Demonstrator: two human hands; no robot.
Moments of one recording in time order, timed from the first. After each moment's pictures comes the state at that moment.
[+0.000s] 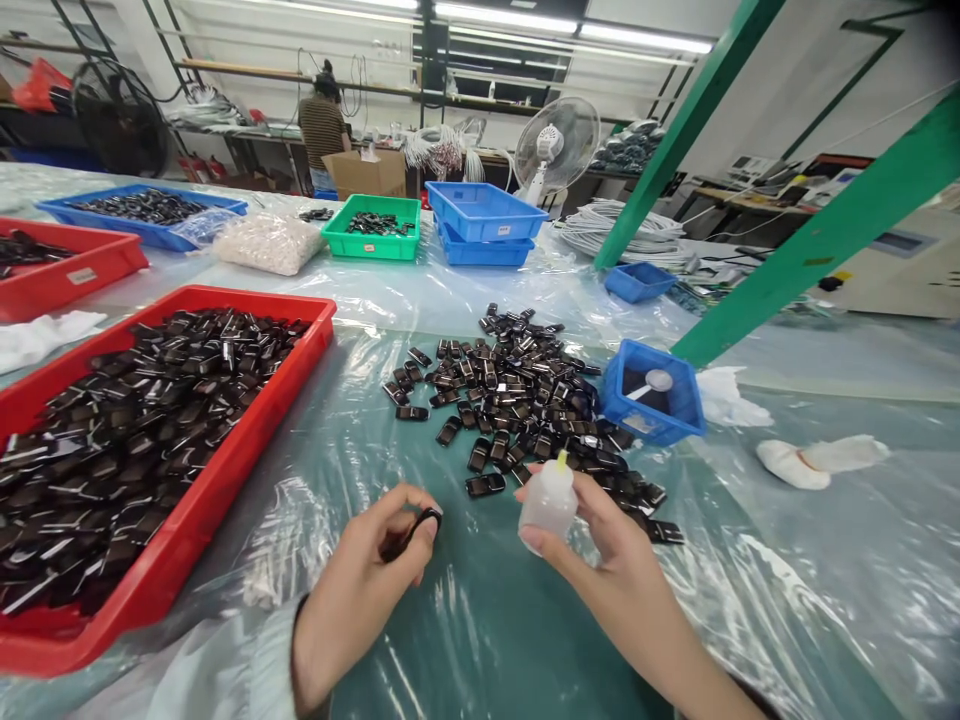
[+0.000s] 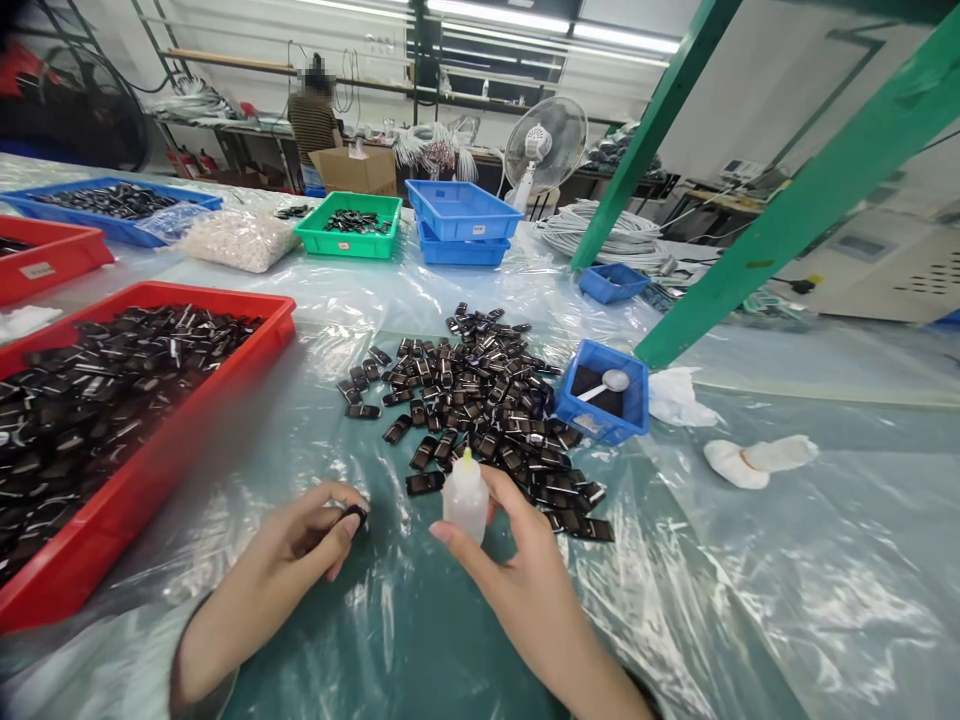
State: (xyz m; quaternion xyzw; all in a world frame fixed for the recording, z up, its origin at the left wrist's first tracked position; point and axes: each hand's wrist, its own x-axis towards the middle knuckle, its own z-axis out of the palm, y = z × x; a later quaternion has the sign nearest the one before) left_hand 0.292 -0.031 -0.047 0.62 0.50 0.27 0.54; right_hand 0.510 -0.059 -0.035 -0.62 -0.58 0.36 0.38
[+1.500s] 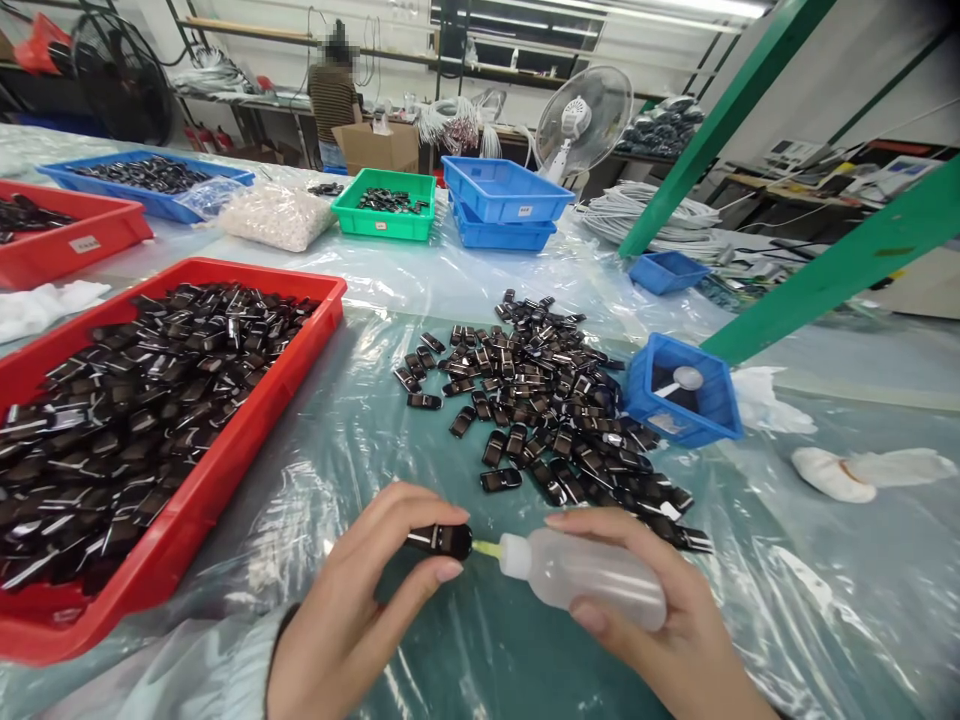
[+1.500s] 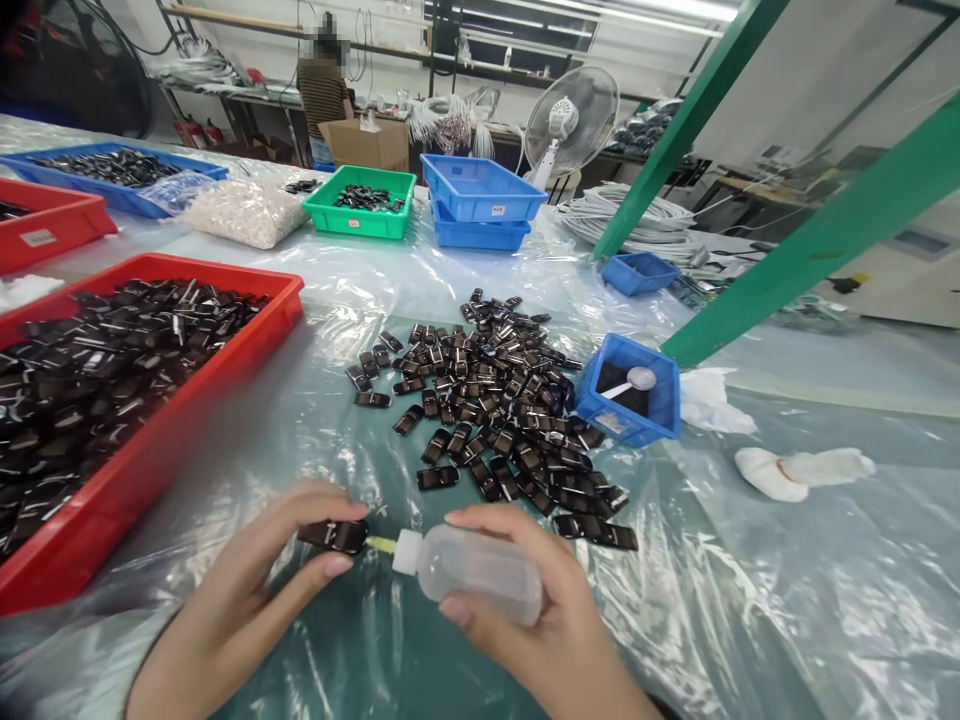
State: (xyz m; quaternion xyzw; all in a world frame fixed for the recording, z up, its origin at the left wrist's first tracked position) left_hand 0.277 -0.046 -0.036 0.76 0.41 0.36 0.36; right_hand 0.511 -0.075 -0.026 -0.55 -0.62 0.37 0.42
